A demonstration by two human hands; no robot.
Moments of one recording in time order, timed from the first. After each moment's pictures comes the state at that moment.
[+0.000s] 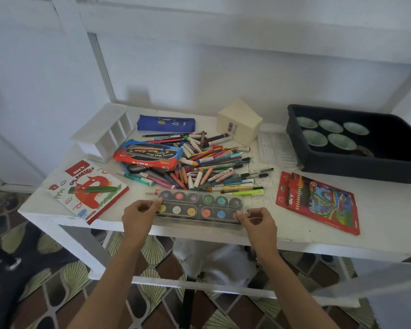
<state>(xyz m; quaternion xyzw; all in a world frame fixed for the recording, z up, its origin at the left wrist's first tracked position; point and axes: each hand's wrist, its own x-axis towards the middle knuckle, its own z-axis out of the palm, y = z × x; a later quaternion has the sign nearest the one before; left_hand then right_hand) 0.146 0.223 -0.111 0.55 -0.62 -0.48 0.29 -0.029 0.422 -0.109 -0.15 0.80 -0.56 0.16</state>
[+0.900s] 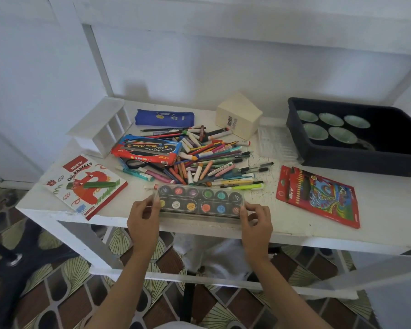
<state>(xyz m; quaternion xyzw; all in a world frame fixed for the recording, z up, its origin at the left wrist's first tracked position) 0.144 0.251 -0.137 0.48 -0.65 -0.41 0.43 -0.017 0.414 -0.143 -0.22 0.79 -0.57 -0.03</state>
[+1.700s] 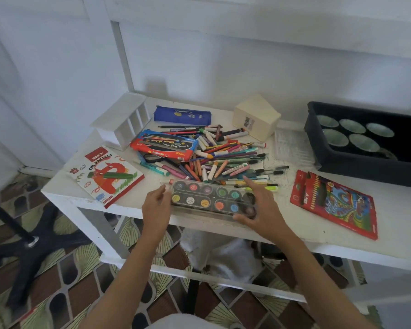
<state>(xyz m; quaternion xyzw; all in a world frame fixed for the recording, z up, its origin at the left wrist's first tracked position) 0.144 0.242 -0.107 0.53 -0.62 -0.48 0.31 -0.052 0.410 -0.090 -0.51 0.80 -0.30 0.12</state>
